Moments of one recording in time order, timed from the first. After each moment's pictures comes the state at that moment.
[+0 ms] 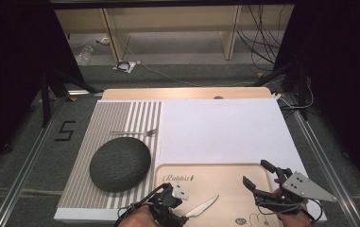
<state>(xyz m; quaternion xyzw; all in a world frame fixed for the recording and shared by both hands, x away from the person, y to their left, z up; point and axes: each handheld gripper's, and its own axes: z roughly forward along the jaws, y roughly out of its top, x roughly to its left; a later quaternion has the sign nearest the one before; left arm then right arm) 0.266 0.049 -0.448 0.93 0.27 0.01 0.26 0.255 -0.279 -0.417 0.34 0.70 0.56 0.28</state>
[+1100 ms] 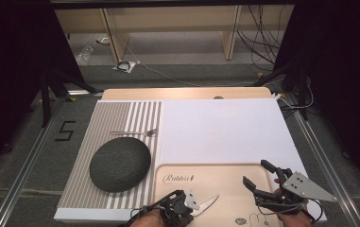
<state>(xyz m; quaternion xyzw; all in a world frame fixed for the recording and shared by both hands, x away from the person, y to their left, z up) 0.260 0.024 -0.466 0.95 0.20 -0.01 0.25 0.255 -0.279 -0.417 0.34 0.70 0.56 0.28</state>
